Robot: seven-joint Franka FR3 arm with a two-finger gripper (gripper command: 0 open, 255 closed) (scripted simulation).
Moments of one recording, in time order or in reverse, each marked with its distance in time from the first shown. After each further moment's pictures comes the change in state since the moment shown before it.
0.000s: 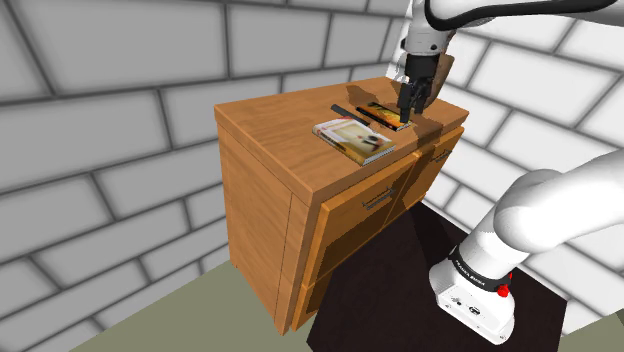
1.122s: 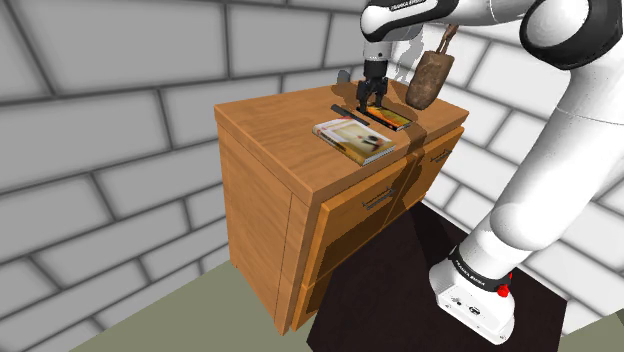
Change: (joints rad) arm -0.067 0.674 -0.115 0.522 0.071 0.139 -0.143
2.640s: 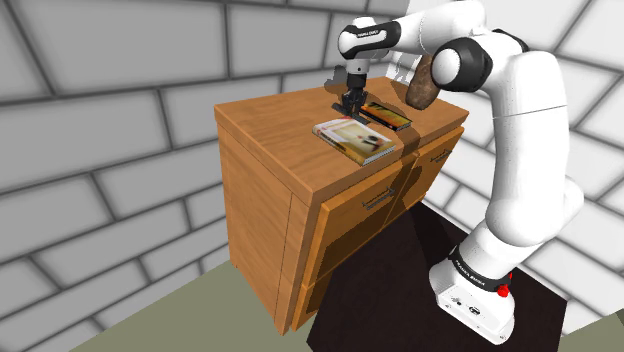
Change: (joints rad) arm -0.100 0.501 -0.008 0.530 0.096 -0.043 -0.068
